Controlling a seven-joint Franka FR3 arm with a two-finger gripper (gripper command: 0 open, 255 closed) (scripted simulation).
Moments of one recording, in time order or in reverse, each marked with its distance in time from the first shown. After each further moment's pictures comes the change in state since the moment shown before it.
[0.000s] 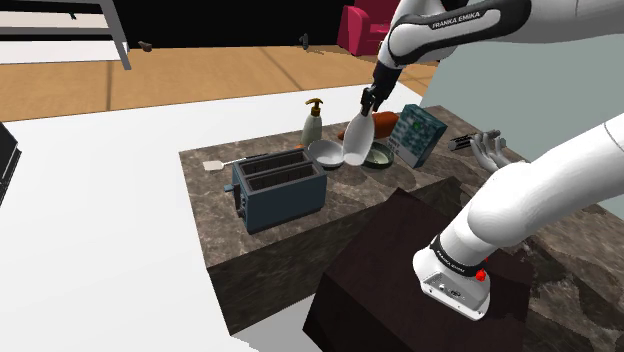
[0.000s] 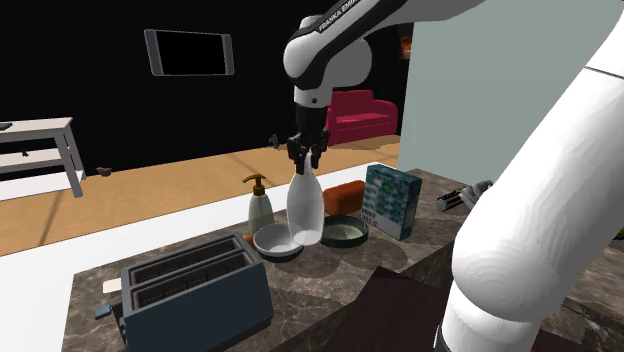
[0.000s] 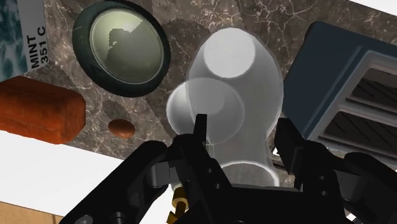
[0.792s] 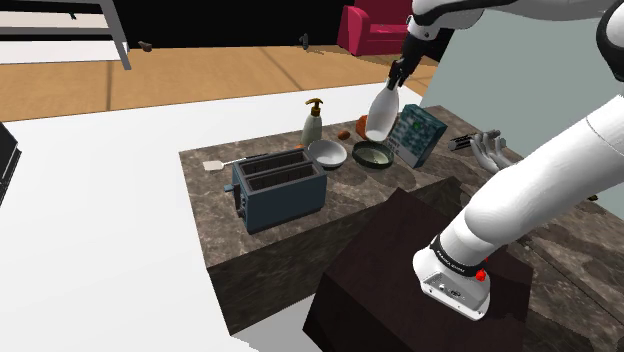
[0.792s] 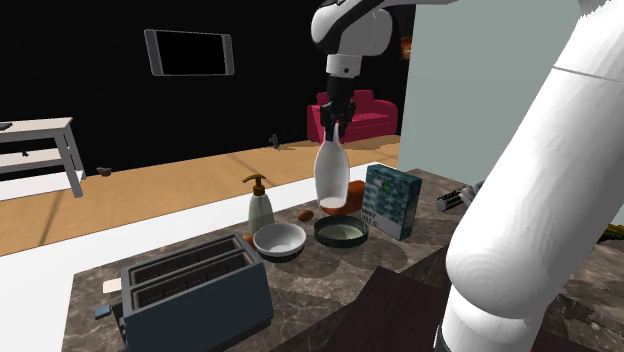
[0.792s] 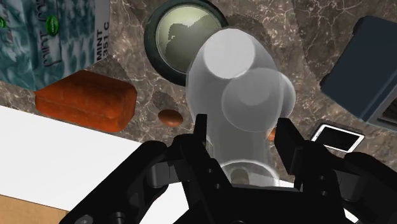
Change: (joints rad) arm -0.068 0.118 -0.168 0.289 0.027 -0.168 -0.261
